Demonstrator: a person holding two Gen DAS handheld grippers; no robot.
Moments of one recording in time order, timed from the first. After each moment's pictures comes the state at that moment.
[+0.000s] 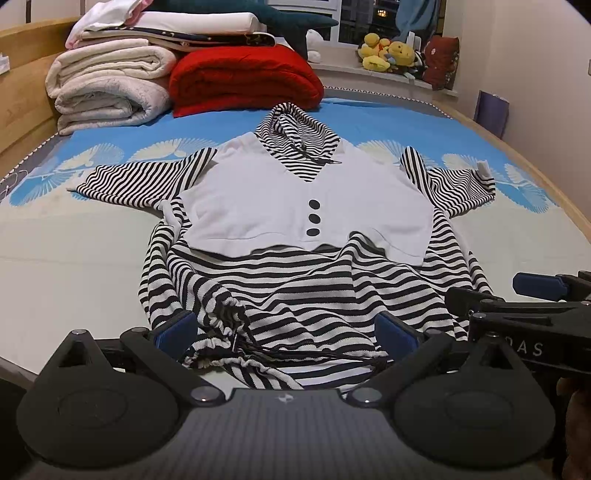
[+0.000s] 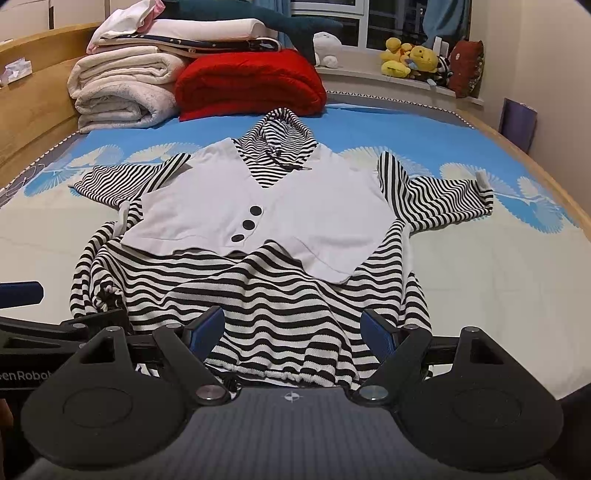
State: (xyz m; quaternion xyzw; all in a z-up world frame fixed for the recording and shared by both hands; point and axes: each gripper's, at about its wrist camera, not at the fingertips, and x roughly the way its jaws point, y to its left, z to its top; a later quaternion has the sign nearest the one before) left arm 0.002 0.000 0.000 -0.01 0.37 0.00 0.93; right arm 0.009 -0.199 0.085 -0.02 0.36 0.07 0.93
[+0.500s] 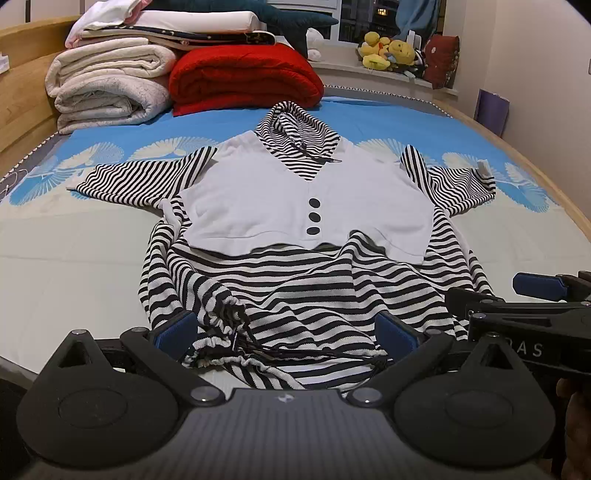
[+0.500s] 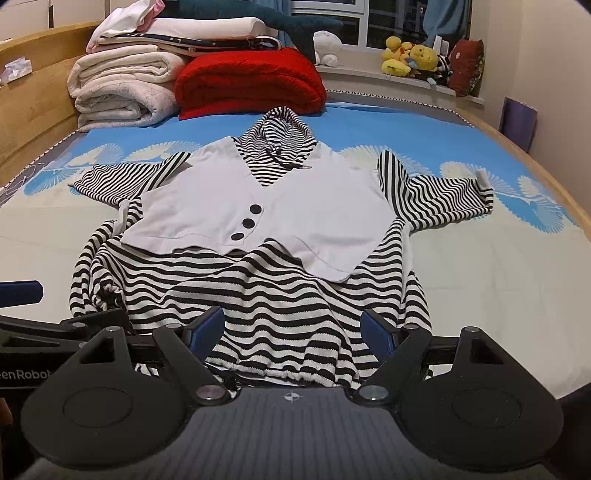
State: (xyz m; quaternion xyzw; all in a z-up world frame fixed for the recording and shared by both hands) left arm 0.002 0.001 -0.001 -0.02 0.37 0.00 0.93; right arm 0.009 -0.198 0.085 -0.02 0.36 0.07 0.93
